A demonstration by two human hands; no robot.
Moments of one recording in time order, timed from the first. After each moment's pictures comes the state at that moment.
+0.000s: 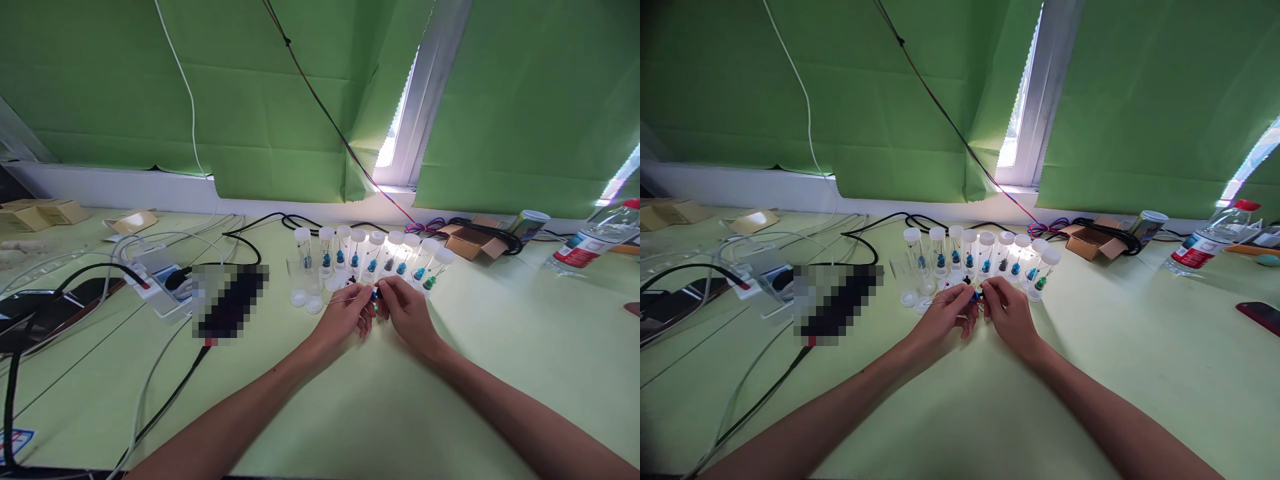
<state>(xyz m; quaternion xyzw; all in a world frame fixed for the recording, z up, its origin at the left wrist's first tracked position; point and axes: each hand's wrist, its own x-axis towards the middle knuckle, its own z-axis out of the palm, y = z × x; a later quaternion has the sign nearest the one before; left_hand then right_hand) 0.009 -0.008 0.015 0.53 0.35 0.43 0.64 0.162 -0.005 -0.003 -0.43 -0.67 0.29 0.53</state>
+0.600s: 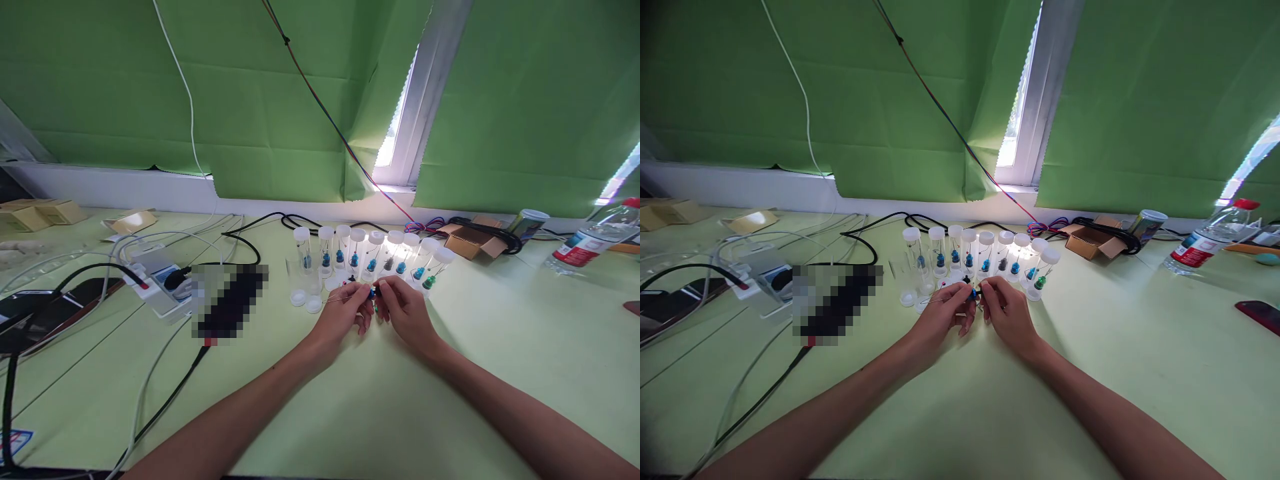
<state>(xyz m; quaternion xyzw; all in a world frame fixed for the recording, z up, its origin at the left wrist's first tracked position) 0.009 -0.010 0.017 0.50 0.35 0.45 0.65 0.162 -0.006 -0.004 -0.43 -0.68 0.29 0.52</state>
